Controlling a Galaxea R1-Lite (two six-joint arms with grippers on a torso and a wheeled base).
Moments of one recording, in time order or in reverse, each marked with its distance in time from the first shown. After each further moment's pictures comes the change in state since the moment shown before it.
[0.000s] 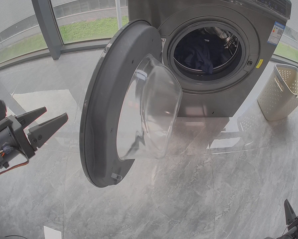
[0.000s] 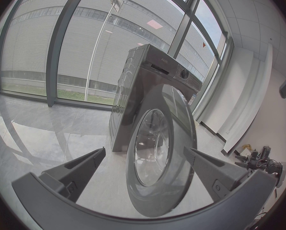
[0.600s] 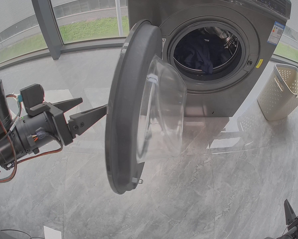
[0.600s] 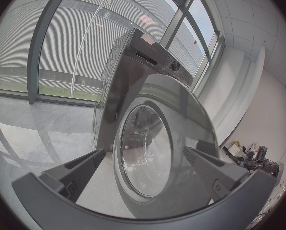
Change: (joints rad) left arm -0.157 0.247 -0.135 -0.089 0.019 0.006; right arm 0.000 0.000 0.000 0.000 0.000 -0.004
